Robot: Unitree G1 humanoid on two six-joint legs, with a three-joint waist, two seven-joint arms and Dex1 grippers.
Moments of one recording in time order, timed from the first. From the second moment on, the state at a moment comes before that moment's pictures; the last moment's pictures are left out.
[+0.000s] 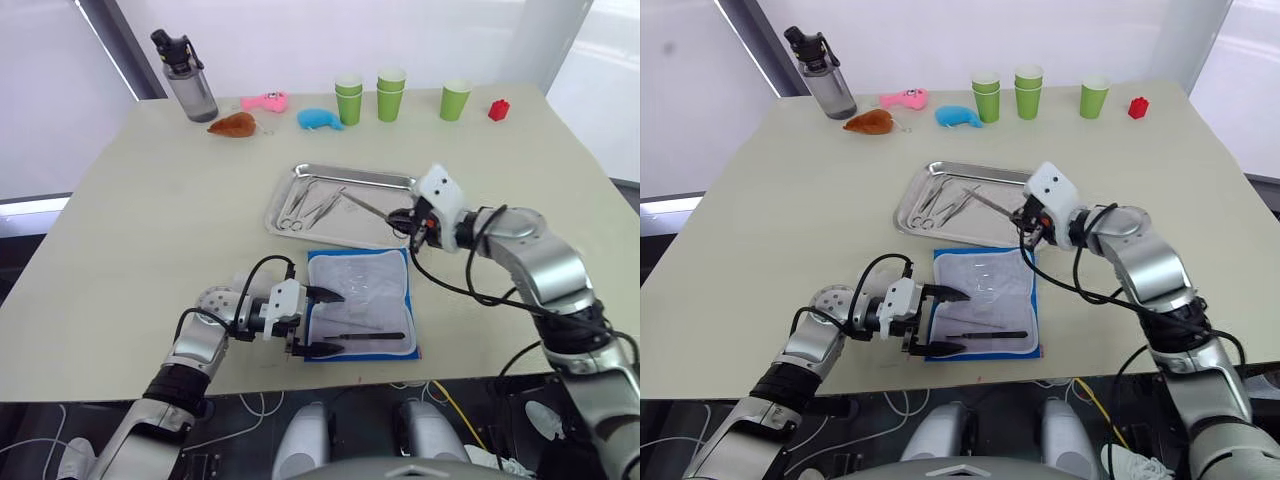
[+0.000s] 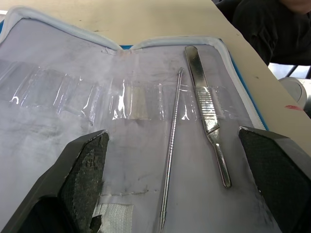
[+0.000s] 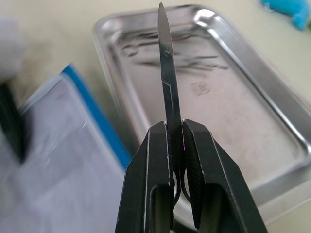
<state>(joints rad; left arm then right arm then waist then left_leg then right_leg) -0.28 0.54 -0.24 0.33 -0.24 -0.22 -1.38 -0.67 -0.42 0.21 -0.18 0.16 0.85 0.70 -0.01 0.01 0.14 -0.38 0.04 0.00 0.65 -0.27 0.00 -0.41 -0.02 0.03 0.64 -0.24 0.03</state>
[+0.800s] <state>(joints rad) -0.27 0.55 -0.24 0.32 -0.24 -0.22 -1.38 -0.90 -0.04 0.17 0.48 0.06 0.79 0.29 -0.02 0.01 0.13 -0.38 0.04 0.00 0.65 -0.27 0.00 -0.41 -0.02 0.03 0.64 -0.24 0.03</state>
